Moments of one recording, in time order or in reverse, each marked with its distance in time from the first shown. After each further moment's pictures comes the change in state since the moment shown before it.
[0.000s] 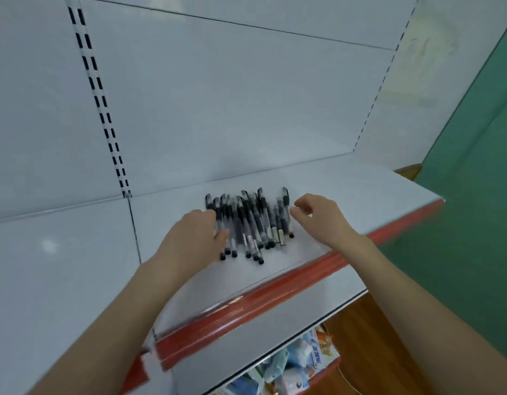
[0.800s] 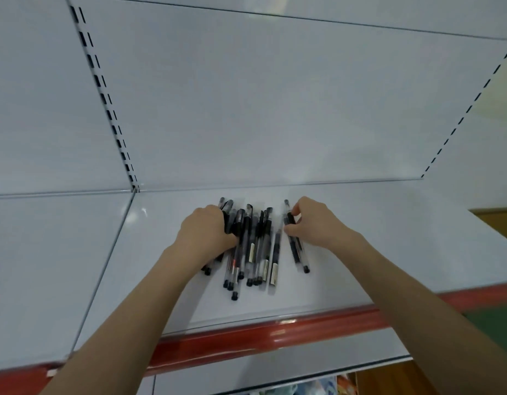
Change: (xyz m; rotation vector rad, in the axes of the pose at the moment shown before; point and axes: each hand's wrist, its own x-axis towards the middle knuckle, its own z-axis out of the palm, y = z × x) left_hand 0.075 0.057 0.024 0.009 0.014 -0.449; right_hand 0.101 0.028 -0.003 0.028 -0.408 -0.162
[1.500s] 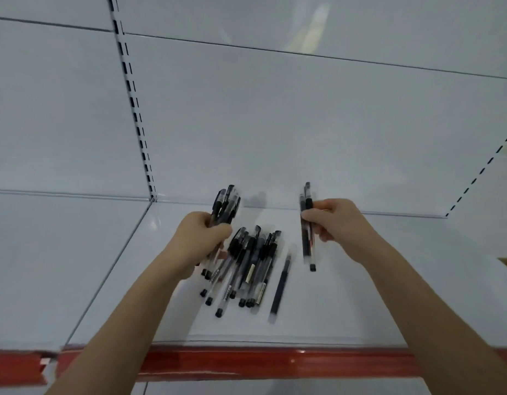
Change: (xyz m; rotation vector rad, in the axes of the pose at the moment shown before) left_hand -0.014 0.003 -0.015 -0.917 0.114 -0.189; right_hand 0.009 0.008 -0.044 0.685 0.031 -0.111
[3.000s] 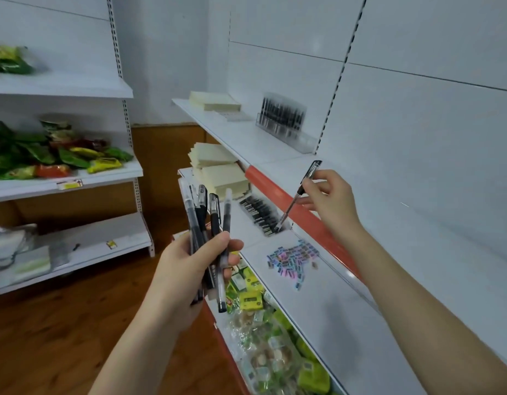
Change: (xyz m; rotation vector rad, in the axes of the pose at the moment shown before) left_hand -0.389 -0.185 -0.439 -0.799 0.945 0.106; right_hand -0.209 -0.235 0.616 0.177 -0.709 -0.603
